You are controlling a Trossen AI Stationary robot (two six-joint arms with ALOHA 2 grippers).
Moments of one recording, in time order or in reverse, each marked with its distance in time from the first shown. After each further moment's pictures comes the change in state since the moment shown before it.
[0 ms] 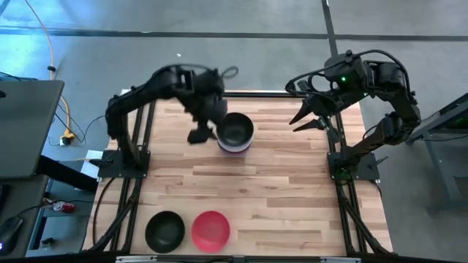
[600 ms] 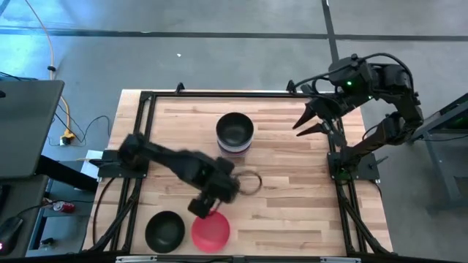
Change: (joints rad) left arm -0.575 0.231 0.000 0.000 -0.408 -0.186; right arm 0.060 -0.020 0.000 0.000 0.010 0.063
